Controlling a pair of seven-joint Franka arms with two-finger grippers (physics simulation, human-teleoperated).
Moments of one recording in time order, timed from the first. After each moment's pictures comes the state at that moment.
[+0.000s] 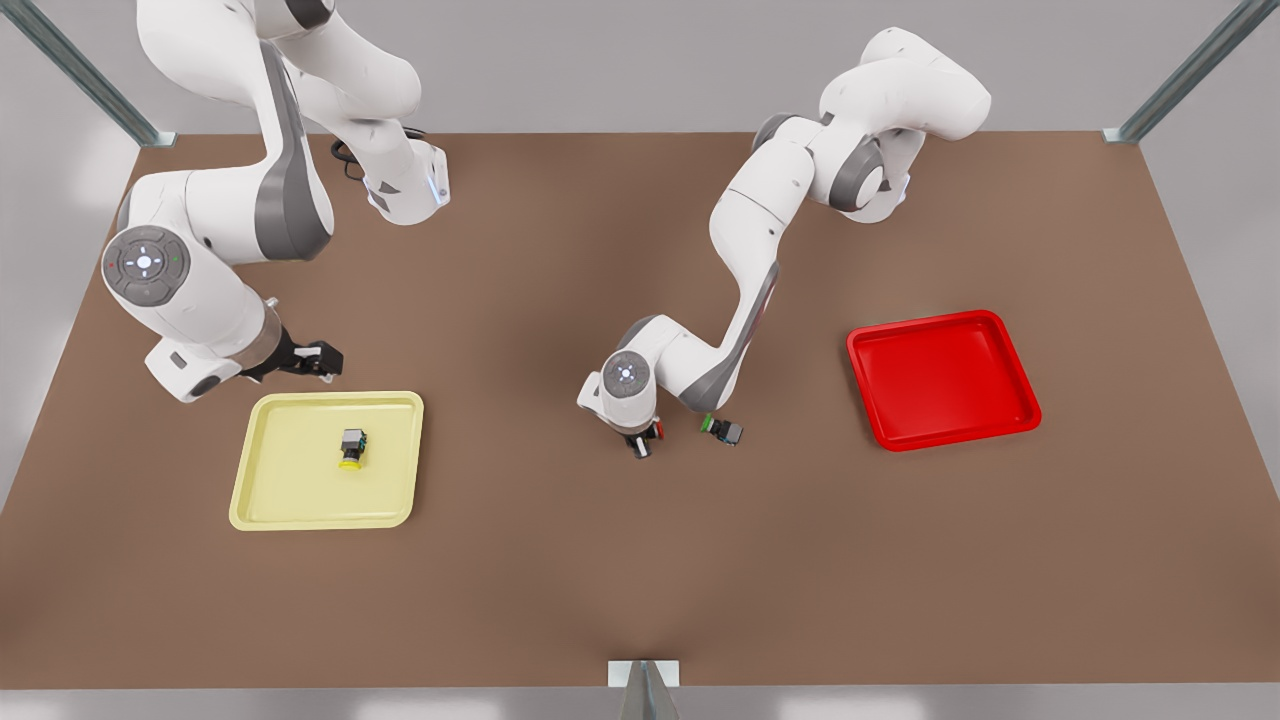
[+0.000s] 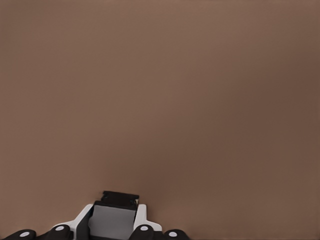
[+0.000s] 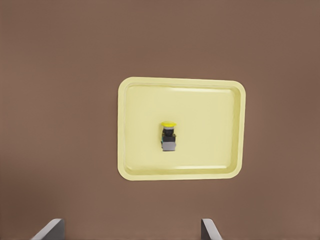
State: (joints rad) left arm -0.88 1.16 0.25 -0.90 -0.25 2.01 0.55; right arm -0.04 0.21 0.22 -1.47 -0.15 1.58 0.15
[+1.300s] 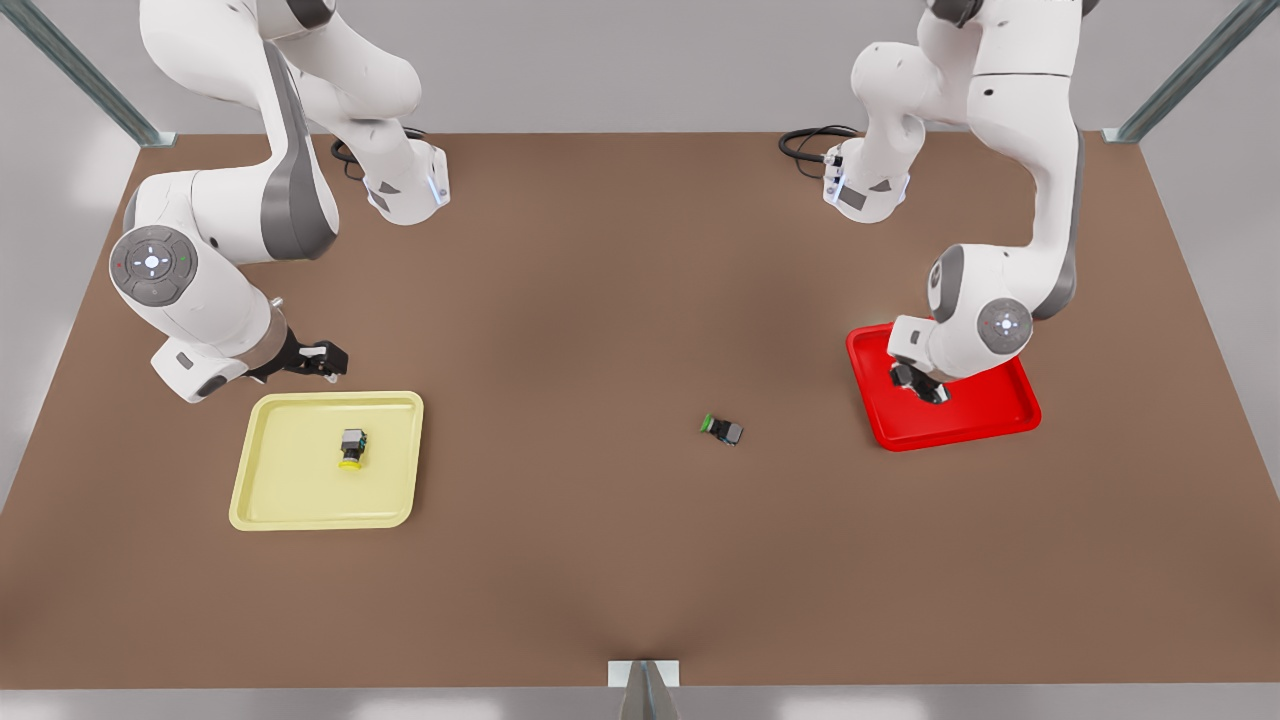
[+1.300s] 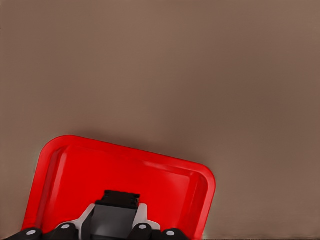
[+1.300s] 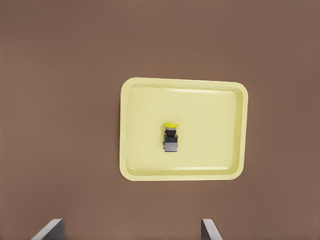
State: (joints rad) left arm -0.31 0.16 0.24 -2.18 -0.02 2.14 1.09; right arm -0.03 0.21 0.22 -1.47 -0.15 1.58 0.15
